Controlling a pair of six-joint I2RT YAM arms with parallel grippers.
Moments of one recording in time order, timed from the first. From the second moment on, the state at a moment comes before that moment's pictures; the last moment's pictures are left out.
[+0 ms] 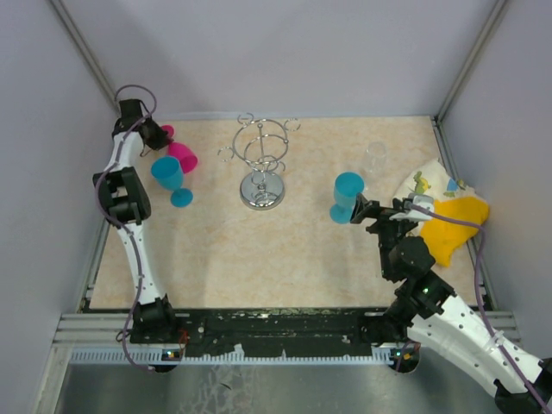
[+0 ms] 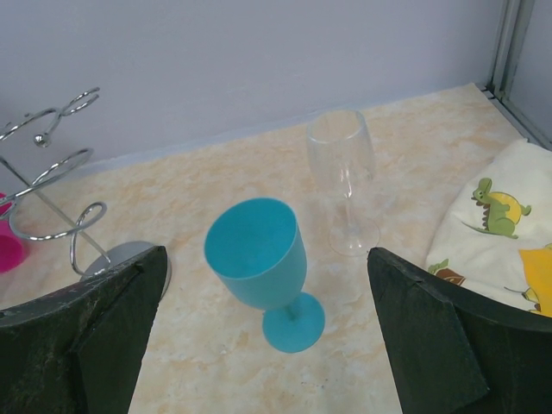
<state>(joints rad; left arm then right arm) 0.20 2.51 2.24 -0.51 0.17 -0.62 0.76 0.42 0.42 0.13 0.79 0.18</state>
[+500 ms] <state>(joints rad) 0.24 2.38 2.15 -0.04 0.44 -0.91 0.76 0.42 0.40 0.13 0.79 0.17</state>
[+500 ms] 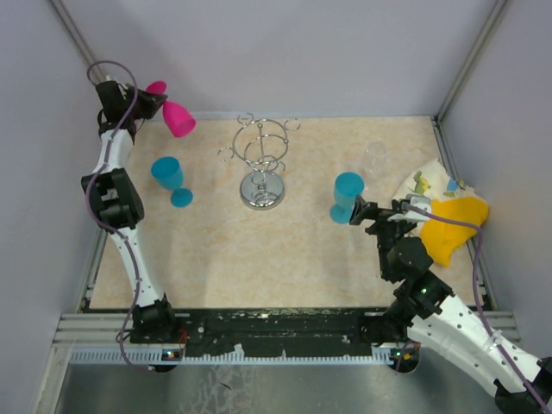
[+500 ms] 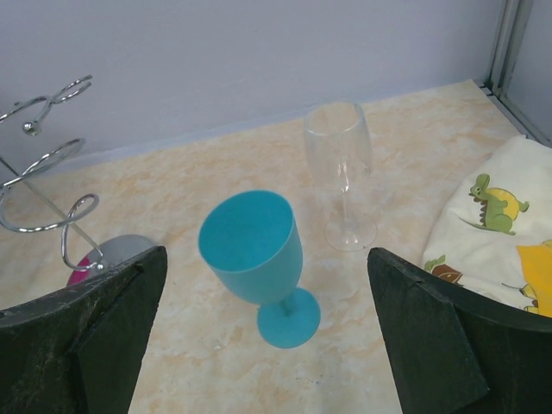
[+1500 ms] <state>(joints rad) 0.23 1.45 1.38 0.05 0.63 -1.26 0.99 0.80 0.68 0.08 0.30 0.09</state>
